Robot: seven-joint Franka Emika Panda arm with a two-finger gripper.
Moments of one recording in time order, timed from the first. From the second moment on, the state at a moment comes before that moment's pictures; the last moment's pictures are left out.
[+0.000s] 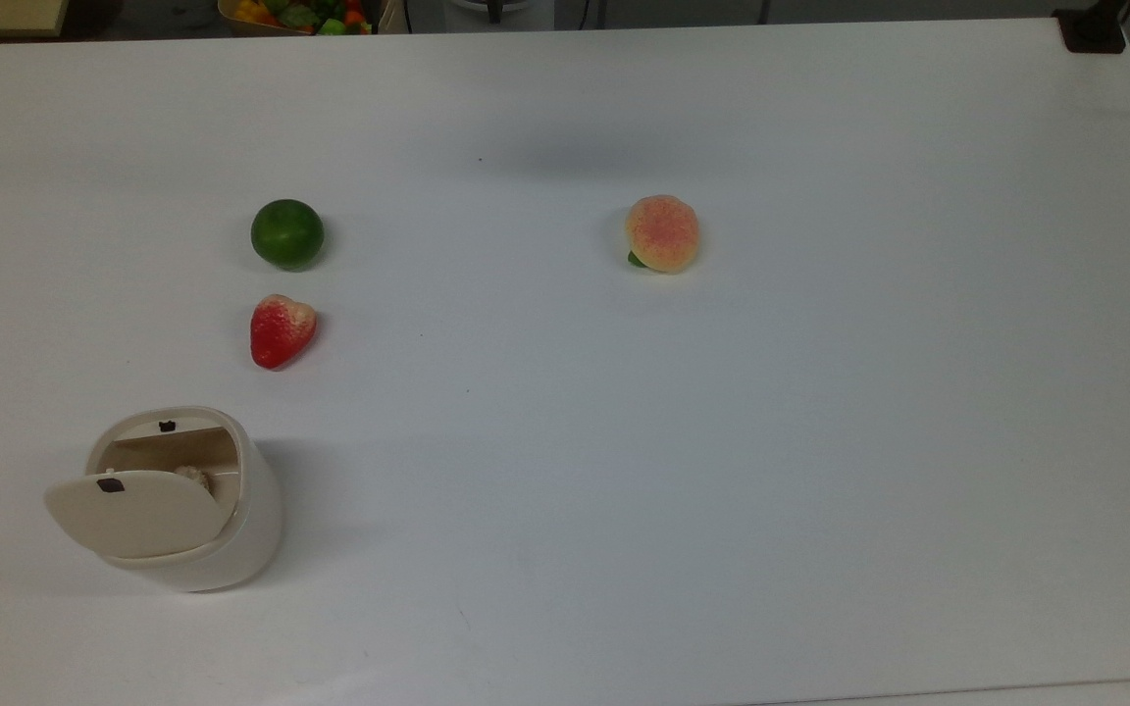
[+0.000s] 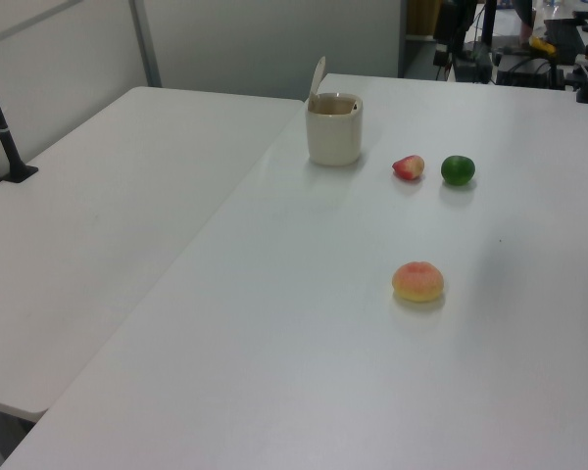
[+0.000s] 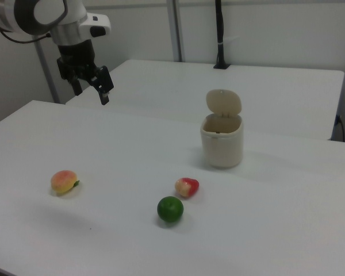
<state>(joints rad) 0.07 -0.01 -0.04 -1.59 0.09 1.70 0.04</state>
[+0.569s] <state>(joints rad) 0.07 -0.01 -0.04 -1.59 0.09 1.70 0.04</state>
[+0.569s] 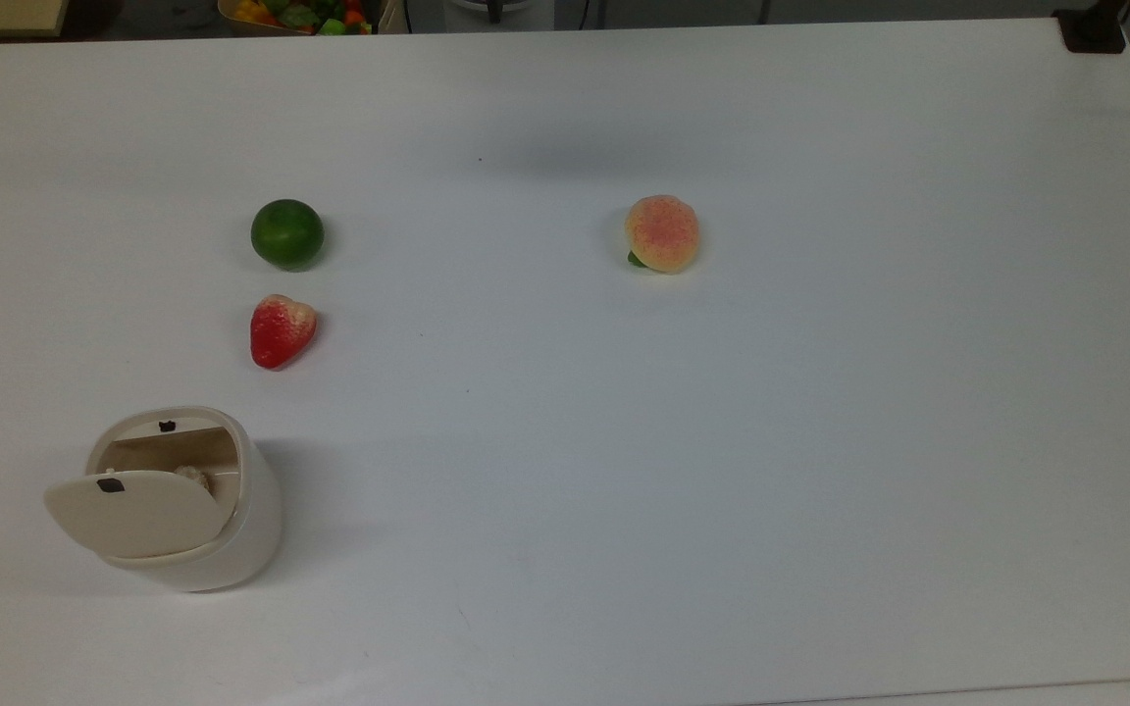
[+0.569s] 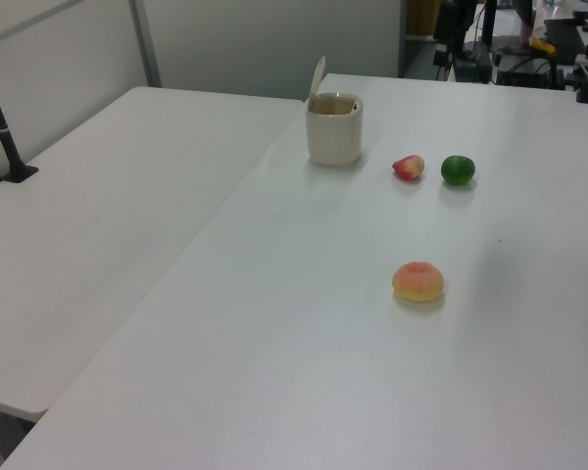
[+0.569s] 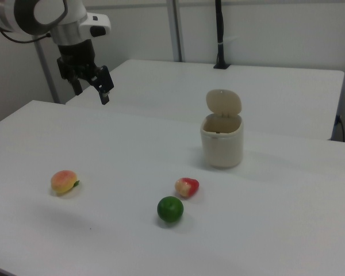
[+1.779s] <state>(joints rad) 0.07 0.03 -0.04 -1.59 0.09 1.85 -0.07</state>
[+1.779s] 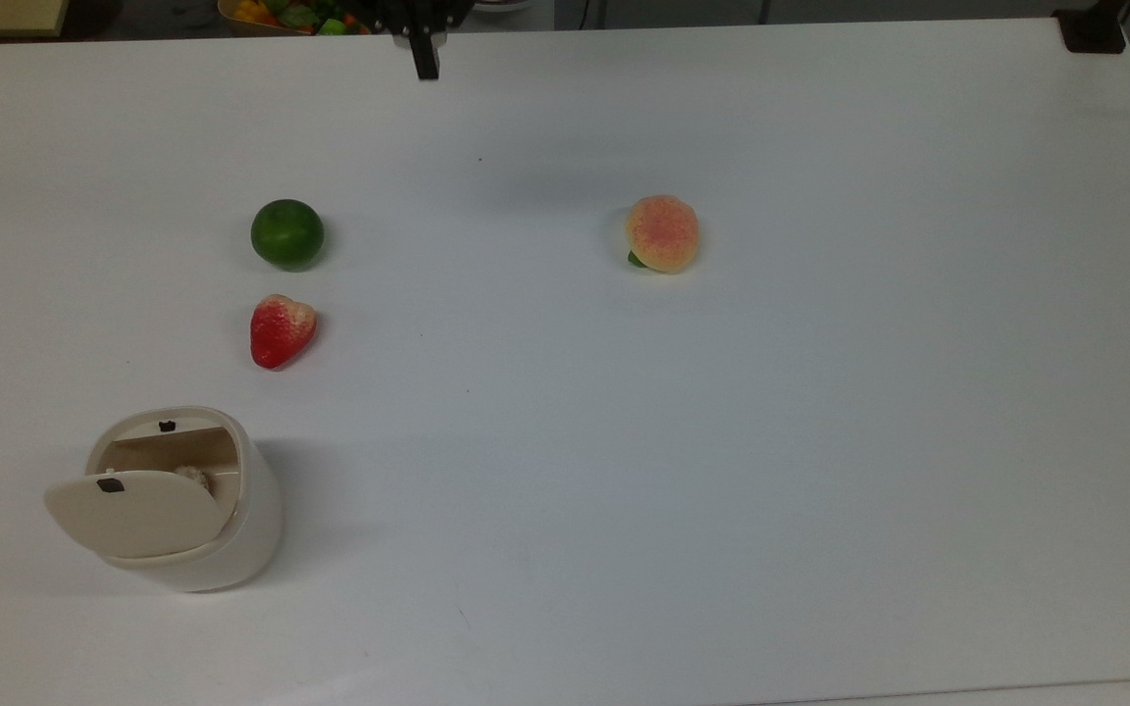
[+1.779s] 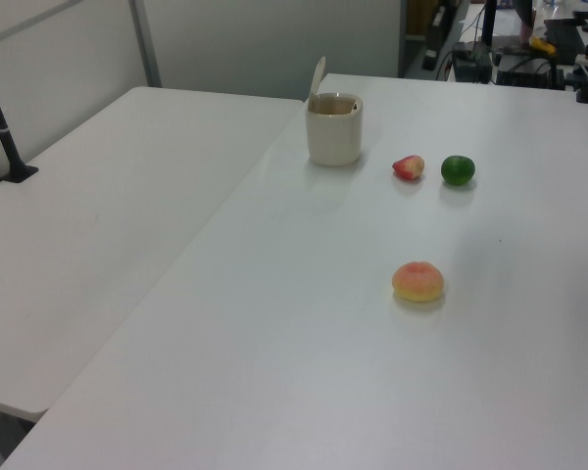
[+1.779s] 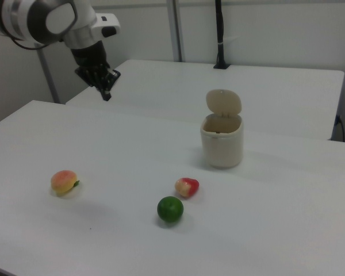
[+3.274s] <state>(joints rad) 0.03 0.46 -0.18 -1.41 0.09 2.85 0.17</state>
